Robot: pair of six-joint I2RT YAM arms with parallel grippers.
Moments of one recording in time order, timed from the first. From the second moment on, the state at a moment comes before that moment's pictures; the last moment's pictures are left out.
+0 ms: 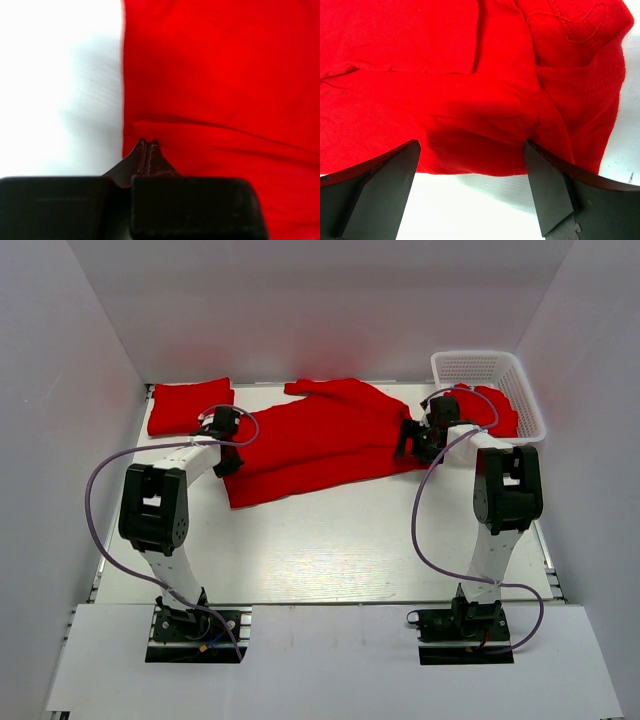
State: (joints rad) left arm -0.18 1.83 1.23 -0.49 -0.30 -0.54; right arm 0.11 1.98 1.34 -0.36 -0.22 0.21
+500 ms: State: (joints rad) left arm -0.14 1.93 1.32 -0.47 -0.32 -0.59; right arm 0.11 1.99 1.35 -0.36 -0.21 0.21
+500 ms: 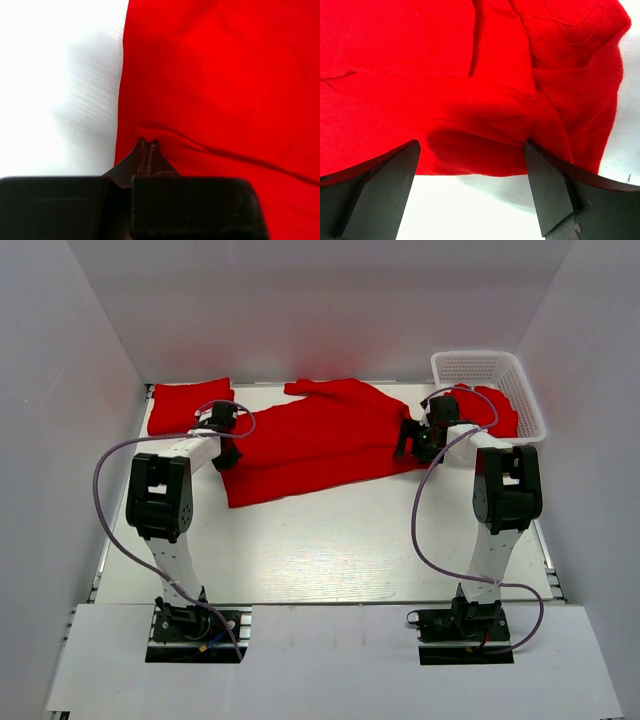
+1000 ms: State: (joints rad) left arm -0.07 1.95 1.41 -0.52 -0.32 -0.62; right arm 0.11 1.99 1.35 -0.36 -0.21 0.19
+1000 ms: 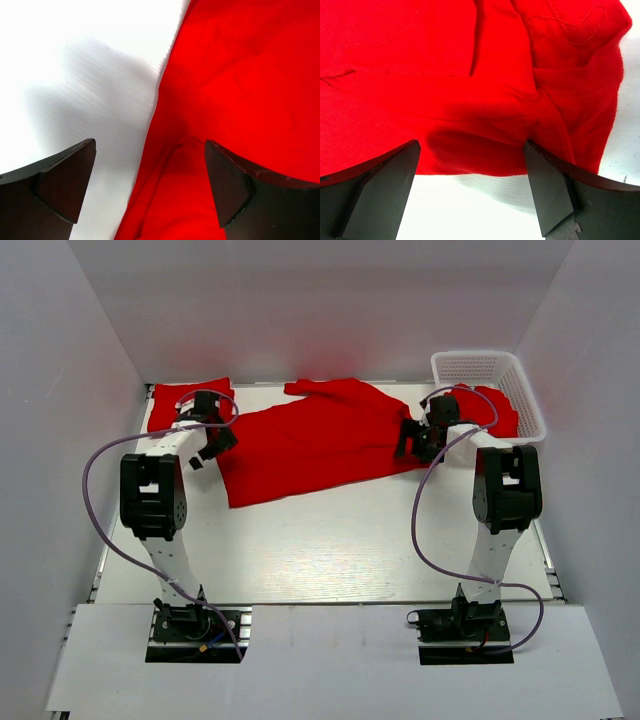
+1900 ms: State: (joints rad) left arm -0.24 1.88 1.17 -0.24 0.12 -0.45; right arm 0.15 1.97 1.32 -0.29 -0.23 0.15
